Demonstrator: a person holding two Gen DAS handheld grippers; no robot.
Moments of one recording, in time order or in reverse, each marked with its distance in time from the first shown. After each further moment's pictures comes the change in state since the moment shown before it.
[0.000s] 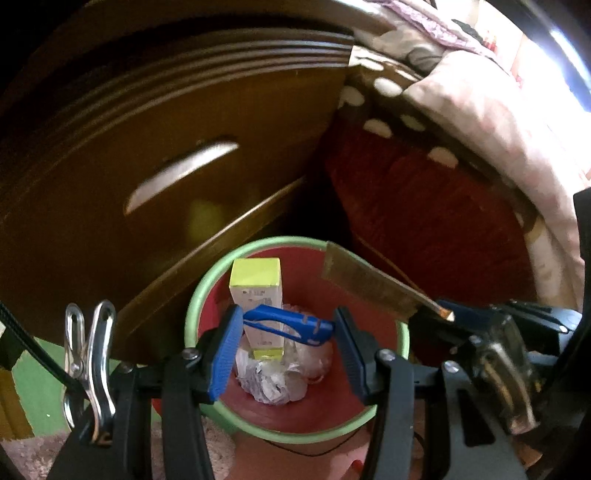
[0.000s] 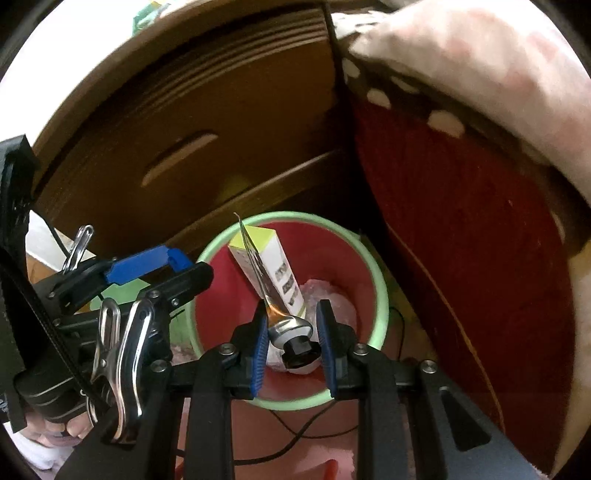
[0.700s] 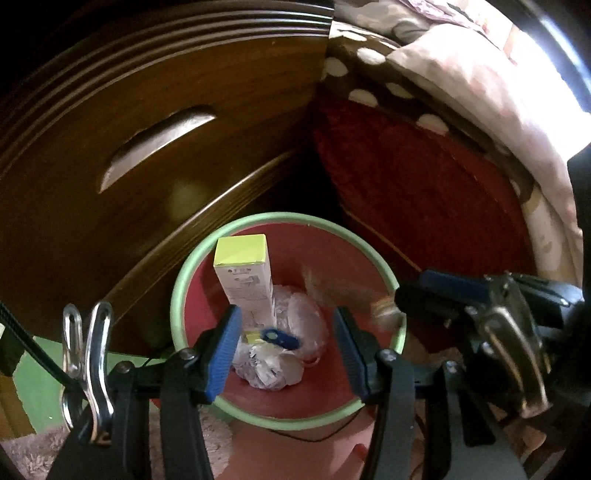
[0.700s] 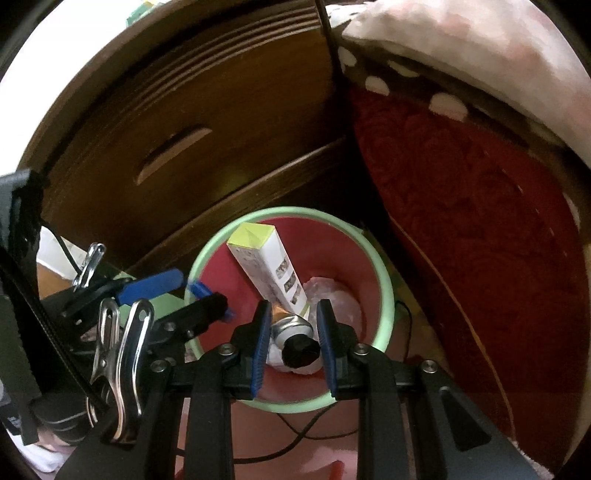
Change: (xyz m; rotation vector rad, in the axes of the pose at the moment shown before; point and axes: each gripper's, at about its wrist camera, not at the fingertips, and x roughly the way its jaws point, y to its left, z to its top) left arm 0.013 -0.009 -0.011 0.048 0.062 -0.024; right arm 0.005 -0.001 -0.002 0.009 -0.012 0.031
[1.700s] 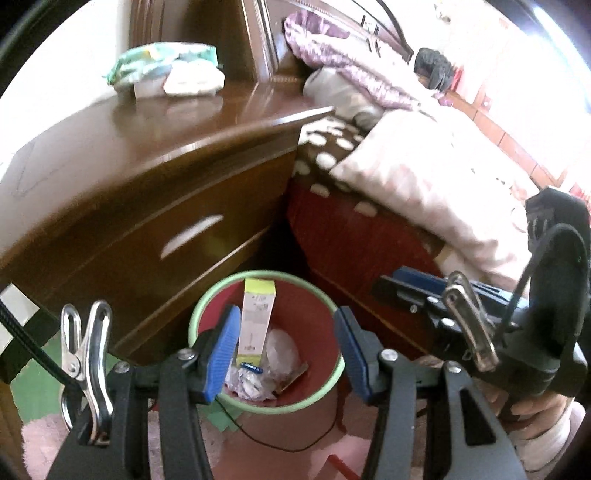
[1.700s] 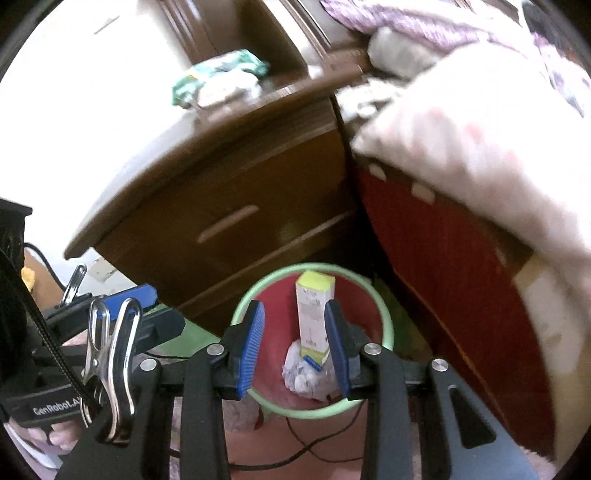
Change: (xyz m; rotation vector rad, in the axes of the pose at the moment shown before) left arm -0.140 -0.011 0.002 -0.010 -0.217 -0.067; right arm -0.099 0.014 0.000 -0.029 -0.245 0.069
